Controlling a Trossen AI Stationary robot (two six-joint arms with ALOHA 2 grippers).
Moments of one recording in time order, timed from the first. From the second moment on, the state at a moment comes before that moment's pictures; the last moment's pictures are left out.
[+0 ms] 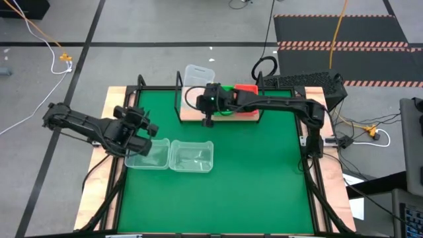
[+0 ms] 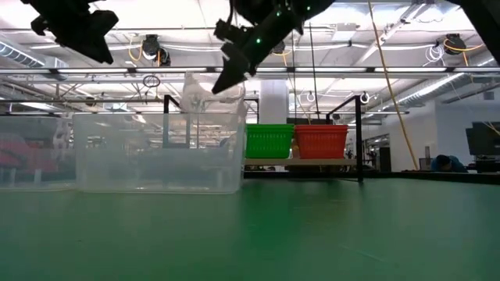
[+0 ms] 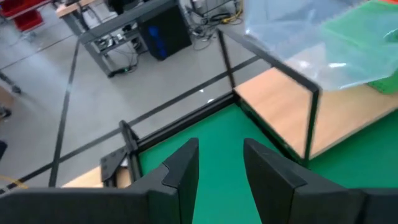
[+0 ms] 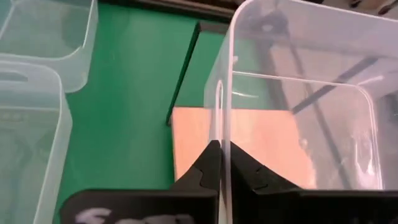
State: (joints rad) left arm -0.29 1.02 0.93 -1.49 -1.09 -1.29; right arm -0.25 1.93 1.65 -0.38 0.07 -0.29
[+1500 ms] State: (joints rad) left arm -0.26 1.01 0.93 -1.22 -1.12 -0.97; right arm -0.31 2.01 1.55 -0.28 -0.08 -0.27
